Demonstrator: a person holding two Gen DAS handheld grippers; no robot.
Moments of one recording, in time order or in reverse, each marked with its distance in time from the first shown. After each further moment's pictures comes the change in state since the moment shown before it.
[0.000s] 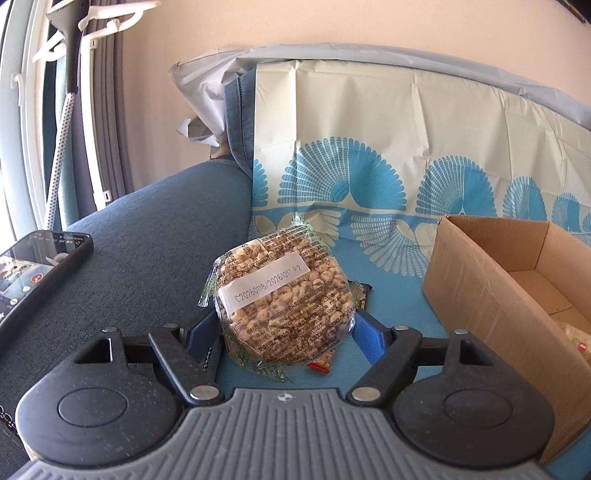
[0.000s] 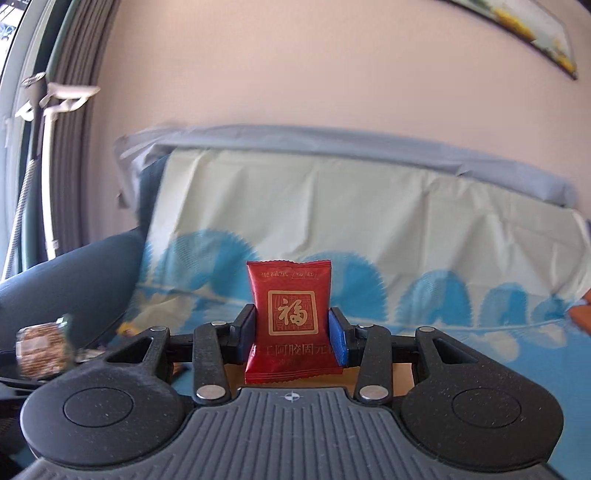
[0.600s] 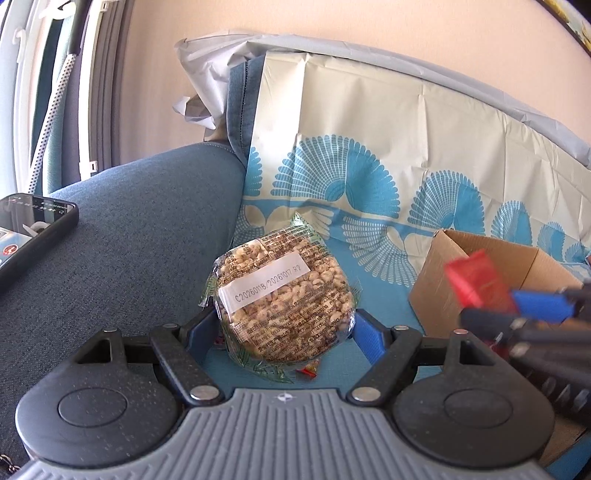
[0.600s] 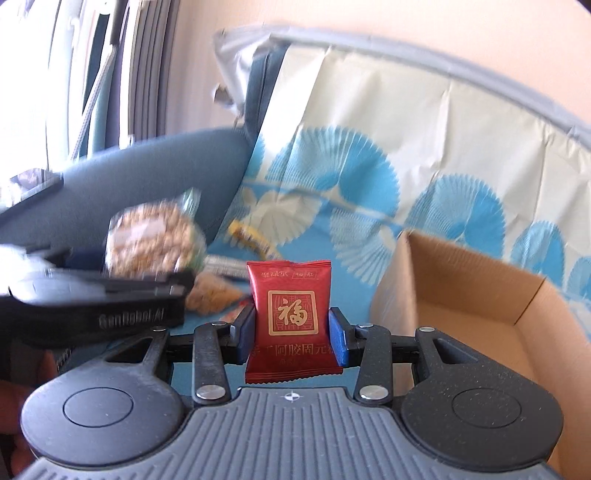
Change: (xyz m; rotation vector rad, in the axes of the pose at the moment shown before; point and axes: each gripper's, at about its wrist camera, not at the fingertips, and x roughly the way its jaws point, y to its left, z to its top) left arm 0.014 0.024 -0.001 -0.121 0.021 -0.094; right arm 0.051 0.191 -0.059 -0.112 0.239 0.210
